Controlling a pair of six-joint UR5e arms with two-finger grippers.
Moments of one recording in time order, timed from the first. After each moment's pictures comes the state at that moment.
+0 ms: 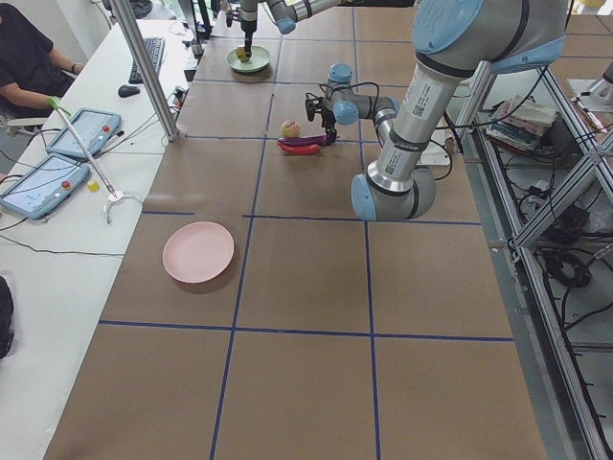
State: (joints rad) left arm -0.33 -2.33 -1.57 -1.73 -1.69 -1.62; right arm 1.11 -1.03 1.21 -1.28 2.02 0.60
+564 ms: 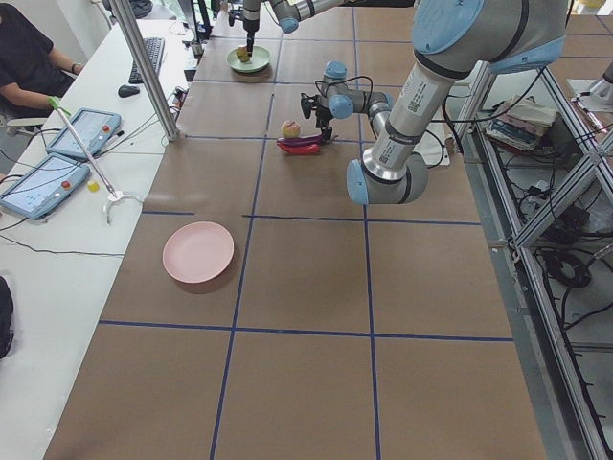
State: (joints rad) left arm -0.34 -2.38 -1.49 -1.71 -1.65 -1.63; right arm 1.11 -1.07 1.28 -1.28 2.02 0.61
